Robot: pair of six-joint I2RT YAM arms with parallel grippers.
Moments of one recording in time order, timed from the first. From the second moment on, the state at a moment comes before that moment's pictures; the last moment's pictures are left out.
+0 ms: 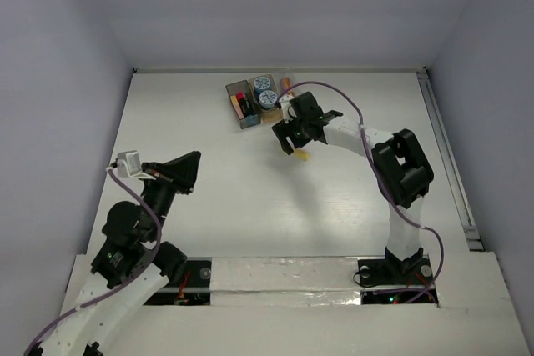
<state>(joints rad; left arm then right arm) -0.63 0.25 0.54 -0.12 -0.32 -0.63 0.58 1.97 1.42 -0.33 -0.07 -0.09</state>
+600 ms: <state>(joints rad) -0.64 0.17 0.73 -0.47 -0.36 -0.51 0.57 2.06 1.45 -0.37 -0.17 -0.04</state>
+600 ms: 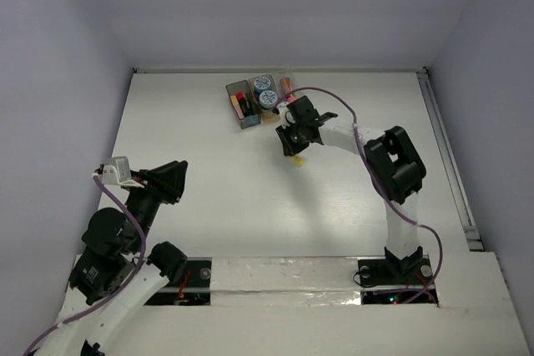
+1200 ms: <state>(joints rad) -0.61 0.17 0.71 -0.46 -0.33 -0.49 0.67 2.00 1.53 -0.24 -0.17 0.16</state>
